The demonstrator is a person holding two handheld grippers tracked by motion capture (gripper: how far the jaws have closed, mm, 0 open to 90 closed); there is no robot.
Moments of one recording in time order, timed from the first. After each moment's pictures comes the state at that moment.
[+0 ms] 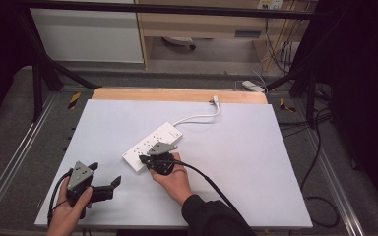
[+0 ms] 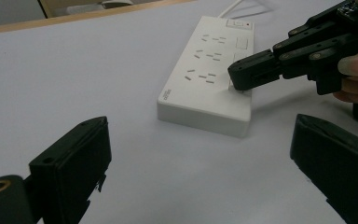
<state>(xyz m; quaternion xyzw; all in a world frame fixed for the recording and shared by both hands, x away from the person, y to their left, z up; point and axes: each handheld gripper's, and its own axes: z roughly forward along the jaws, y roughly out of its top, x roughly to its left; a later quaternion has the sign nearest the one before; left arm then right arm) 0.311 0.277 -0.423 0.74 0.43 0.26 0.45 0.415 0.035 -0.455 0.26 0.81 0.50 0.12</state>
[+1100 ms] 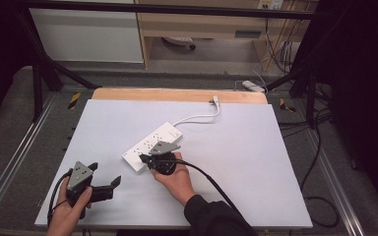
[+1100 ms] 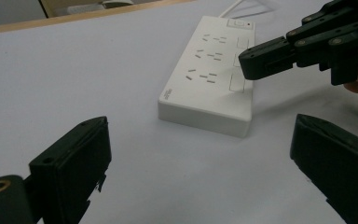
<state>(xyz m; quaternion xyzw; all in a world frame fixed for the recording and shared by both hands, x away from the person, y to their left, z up) 0.311 0.277 -0.423 0.74 0.43 0.26 0.45 0.412 0.027 -0.445 0.25 0.81 0.52 0.12</state>
